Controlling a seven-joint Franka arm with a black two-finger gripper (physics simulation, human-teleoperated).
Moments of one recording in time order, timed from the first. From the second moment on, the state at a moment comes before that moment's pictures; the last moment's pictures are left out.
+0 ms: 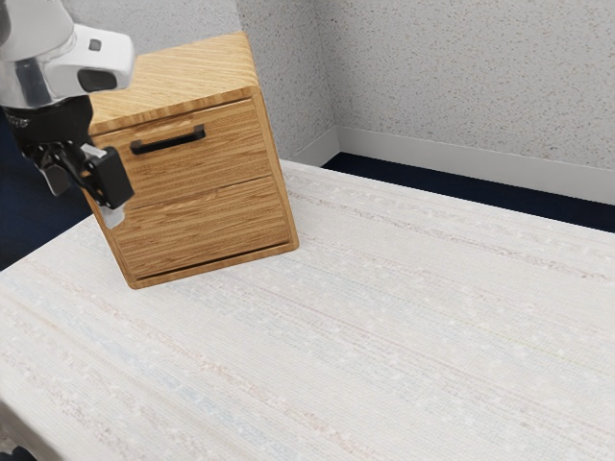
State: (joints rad) arm -0.09 -0.31 0.08 -1.55 0.30 1.31 0.03
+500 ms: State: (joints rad) arm -0.08 -0.36 0.13 -1.75 0.41 1.66 0.15
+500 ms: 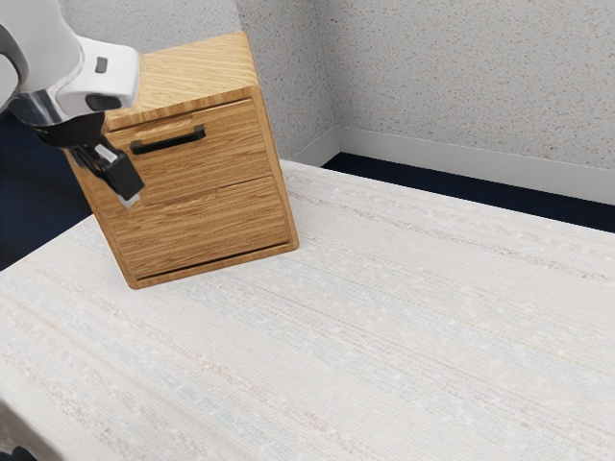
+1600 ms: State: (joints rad) arm -0.08 -0.23 0.36 -1.65 0.50 1.92 0.54
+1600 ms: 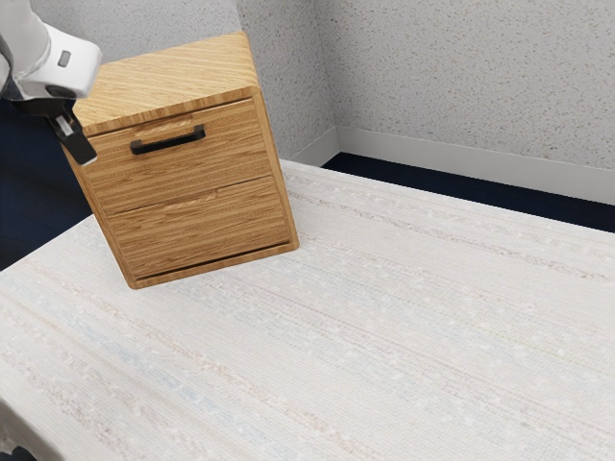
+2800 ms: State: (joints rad) arm -0.08 0.04 0.40 -1.60 0.35 2.15 0.81
